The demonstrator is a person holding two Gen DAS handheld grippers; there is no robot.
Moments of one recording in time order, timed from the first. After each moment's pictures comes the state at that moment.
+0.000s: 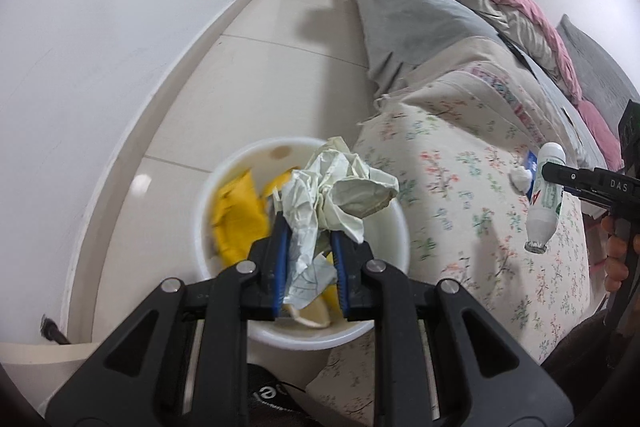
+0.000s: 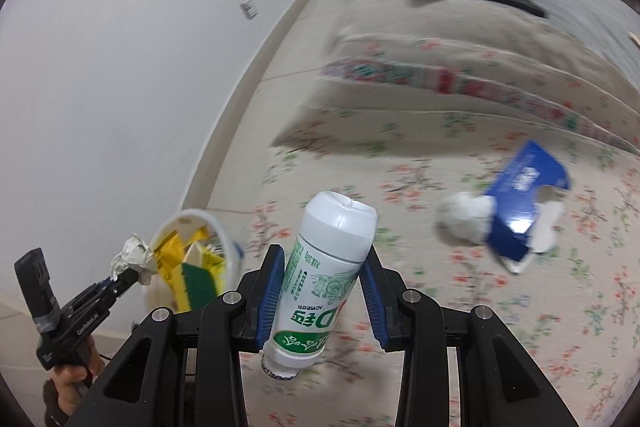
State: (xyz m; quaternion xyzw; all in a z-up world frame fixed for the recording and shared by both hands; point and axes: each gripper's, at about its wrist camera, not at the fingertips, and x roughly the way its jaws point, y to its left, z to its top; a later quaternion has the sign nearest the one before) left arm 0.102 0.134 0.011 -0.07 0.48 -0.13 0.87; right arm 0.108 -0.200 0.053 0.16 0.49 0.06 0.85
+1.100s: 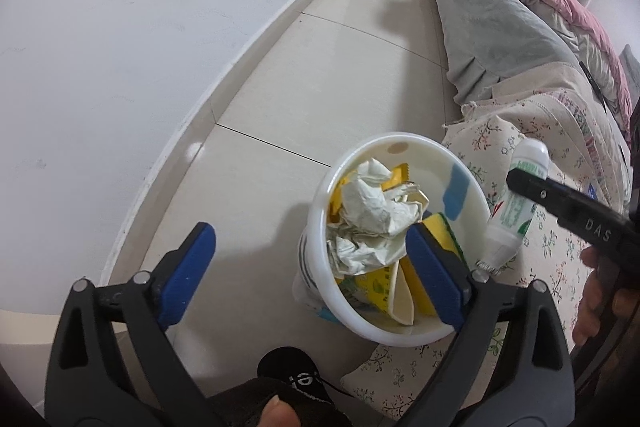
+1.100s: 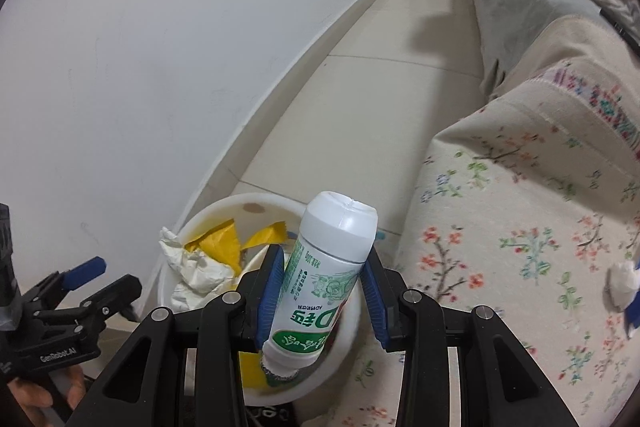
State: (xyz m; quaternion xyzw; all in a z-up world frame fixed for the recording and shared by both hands) left arm 0.116 0.185 0.001 -0.08 0.51 -0.01 0.85; right arm 0.173 -0.035 -0.001 0.07 0.50 0.13 0.85
